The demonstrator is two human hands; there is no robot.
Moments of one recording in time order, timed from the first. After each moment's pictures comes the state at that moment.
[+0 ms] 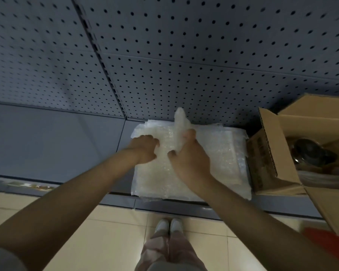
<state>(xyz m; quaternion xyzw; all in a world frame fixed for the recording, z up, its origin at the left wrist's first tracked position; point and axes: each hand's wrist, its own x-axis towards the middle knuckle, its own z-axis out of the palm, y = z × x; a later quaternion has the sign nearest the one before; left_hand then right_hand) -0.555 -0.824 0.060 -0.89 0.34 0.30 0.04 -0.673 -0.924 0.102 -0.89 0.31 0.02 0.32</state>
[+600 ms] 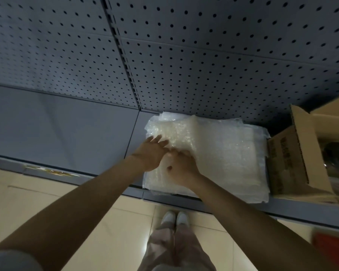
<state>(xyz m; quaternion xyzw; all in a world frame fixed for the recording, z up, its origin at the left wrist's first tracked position) -0.565 -0.796 0.011 -0.84 0.46 0.23 0.17 -0.653 -0.900 0.000 -0.93 0.14 0.22 0.24</state>
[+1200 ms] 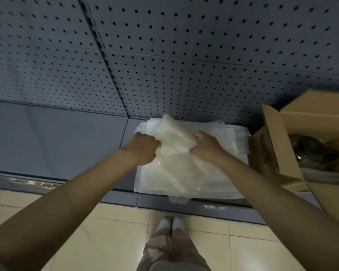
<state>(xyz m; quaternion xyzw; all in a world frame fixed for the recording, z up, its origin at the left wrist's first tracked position) -0.565 -0.815 0.077 -0.85 0.43 0.25 0.16 -0.659 -0.995 0.065 -0.86 0.28 0.18 0.39</state>
